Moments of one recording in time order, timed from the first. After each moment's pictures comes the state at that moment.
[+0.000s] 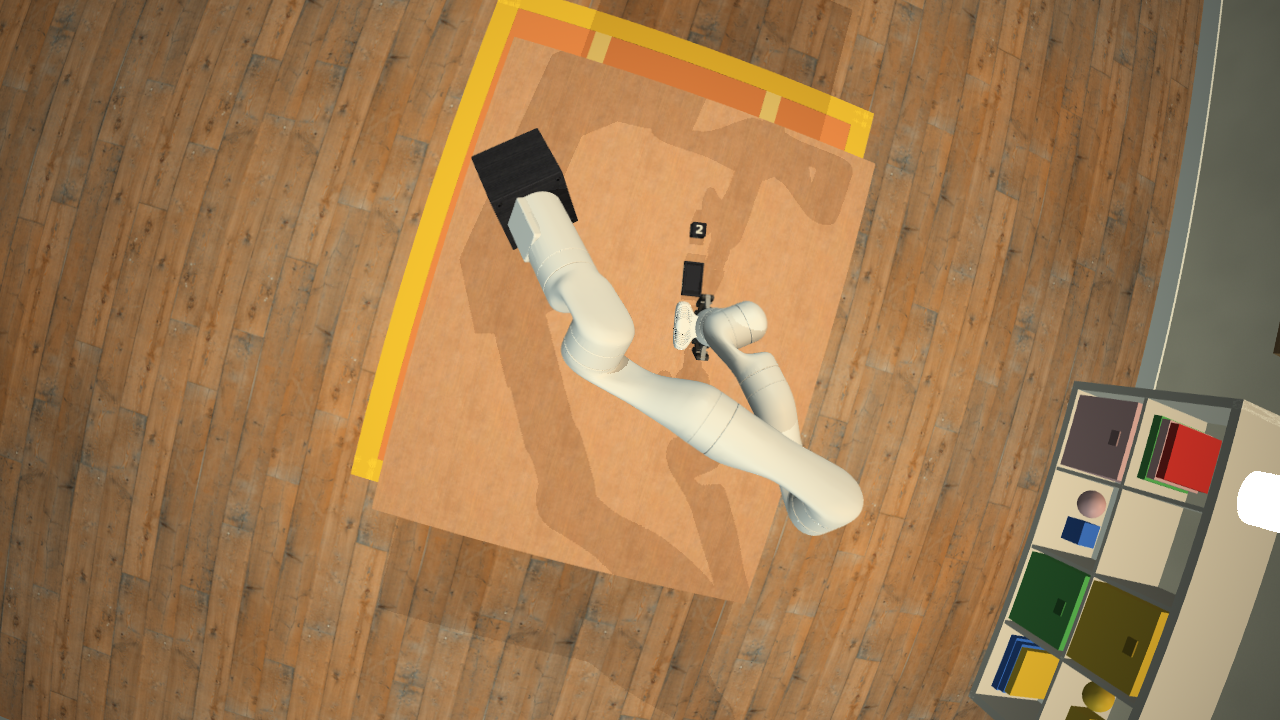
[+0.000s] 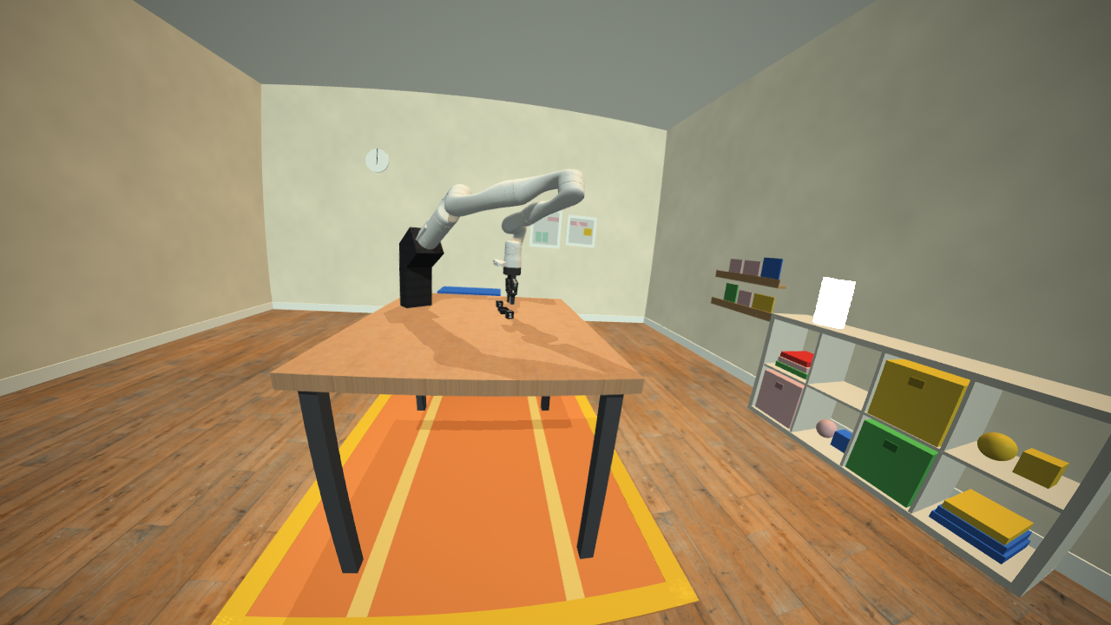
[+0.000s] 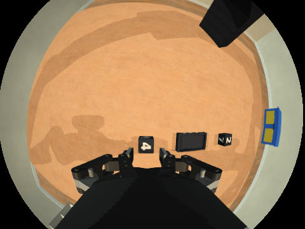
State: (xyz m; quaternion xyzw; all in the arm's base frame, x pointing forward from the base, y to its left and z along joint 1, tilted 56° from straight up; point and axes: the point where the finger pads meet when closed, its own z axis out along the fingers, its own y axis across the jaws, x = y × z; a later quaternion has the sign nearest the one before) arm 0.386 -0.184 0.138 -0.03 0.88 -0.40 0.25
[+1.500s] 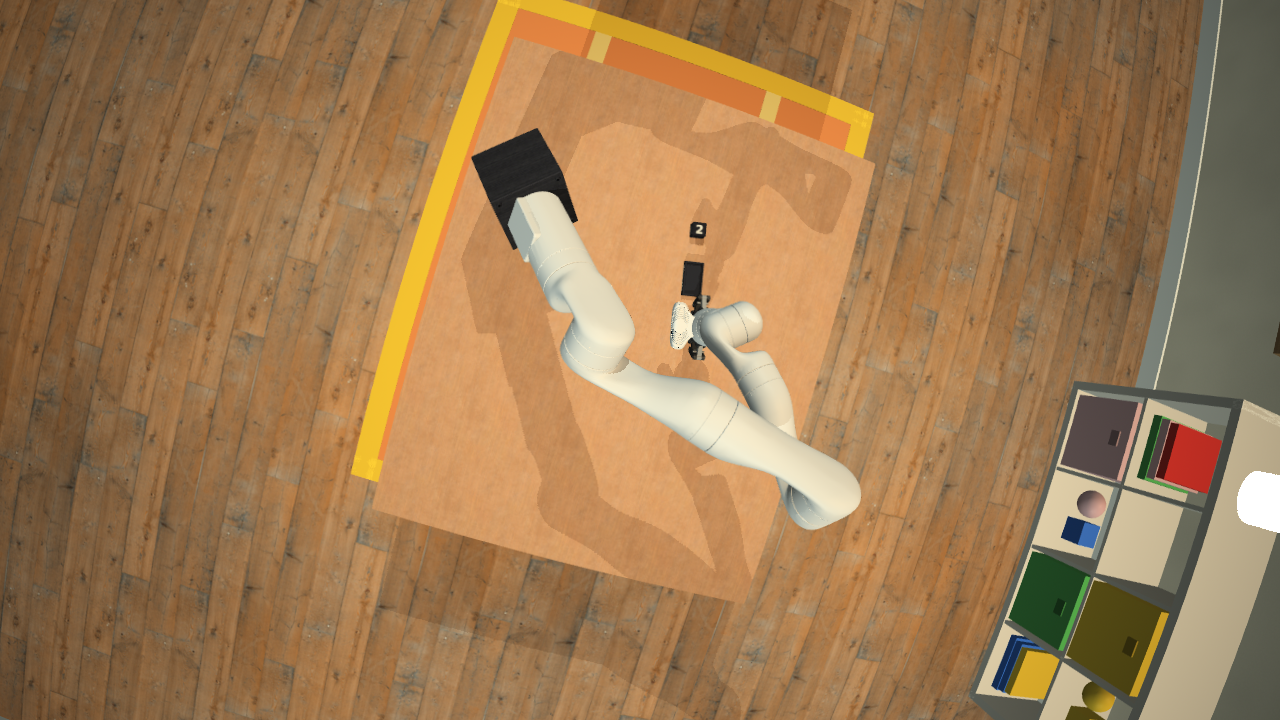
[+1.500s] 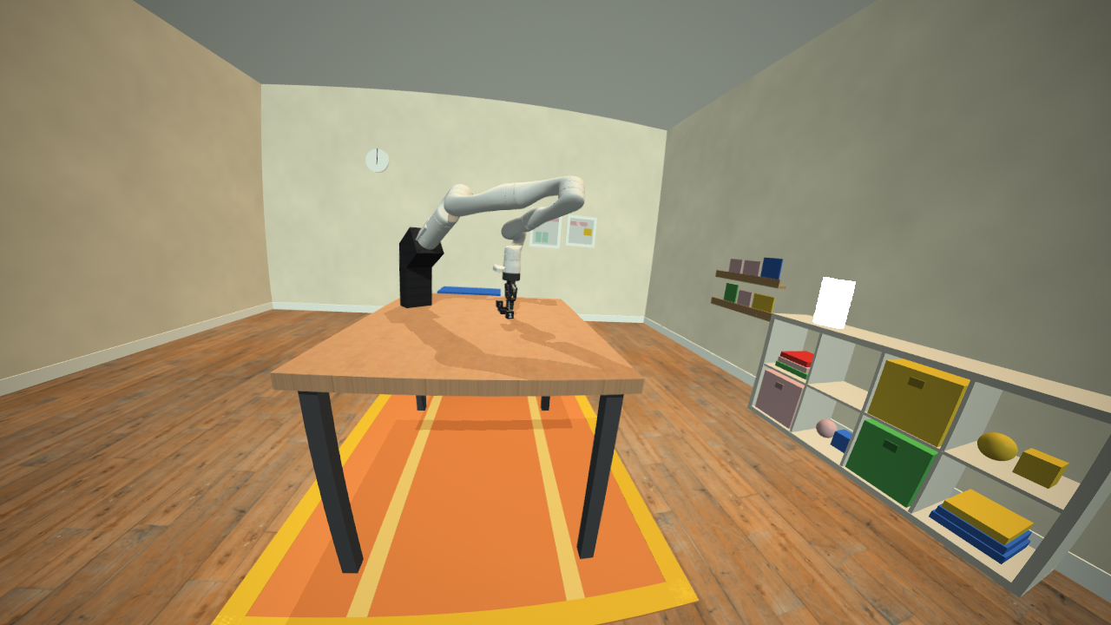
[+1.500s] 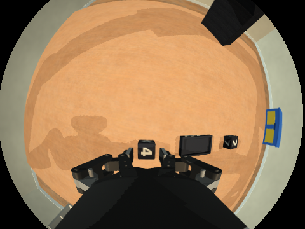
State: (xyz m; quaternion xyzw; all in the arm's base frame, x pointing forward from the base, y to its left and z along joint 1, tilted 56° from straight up) arm 0.394 -0.202 0.124 -0.03 0.88 -0.40 0.25
